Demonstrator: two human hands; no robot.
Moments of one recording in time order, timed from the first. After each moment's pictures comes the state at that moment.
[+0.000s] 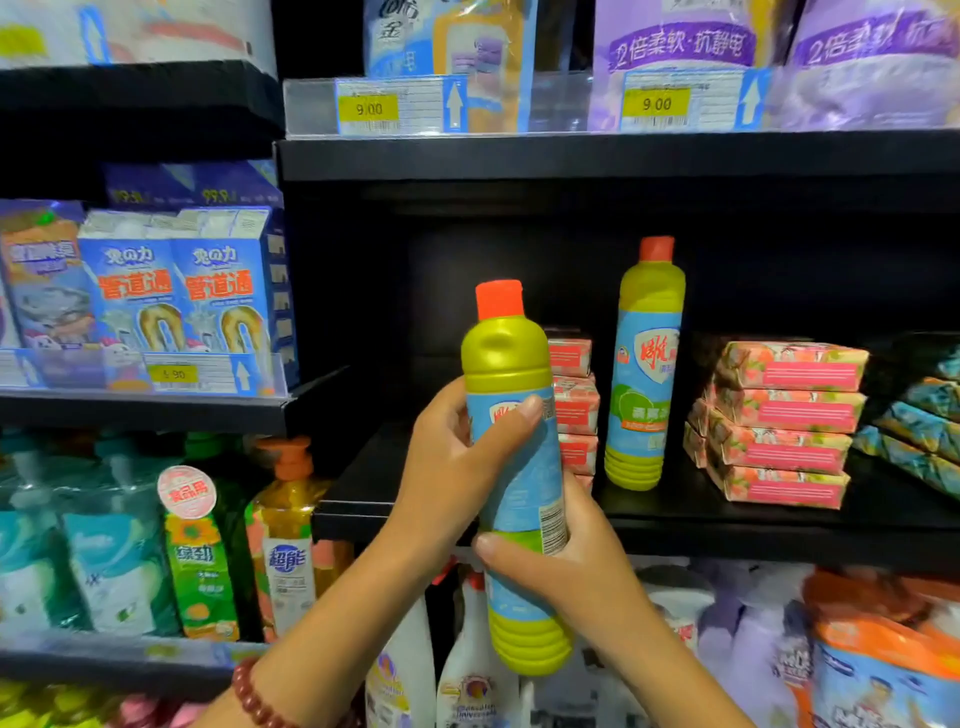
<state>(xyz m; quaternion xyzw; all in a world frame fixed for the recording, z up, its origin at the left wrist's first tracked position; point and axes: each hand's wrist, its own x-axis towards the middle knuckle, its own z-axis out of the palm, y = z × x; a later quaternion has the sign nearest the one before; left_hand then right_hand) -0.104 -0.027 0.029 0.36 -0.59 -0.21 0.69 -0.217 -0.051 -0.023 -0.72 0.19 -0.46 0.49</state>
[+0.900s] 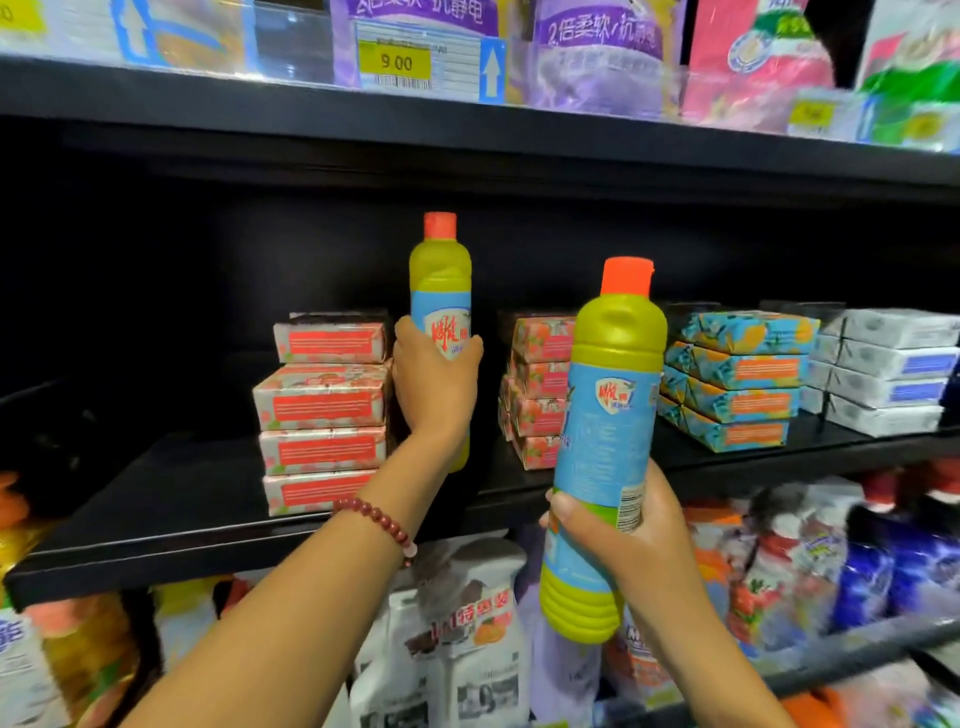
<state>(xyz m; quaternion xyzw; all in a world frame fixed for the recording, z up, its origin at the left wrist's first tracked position) -0.231 -0.176 0.045 0.54 -0.49 -0.09 0.68 -0.381 -0.069 -0.028 -0.60 0.31 -0.64 0.36</state>
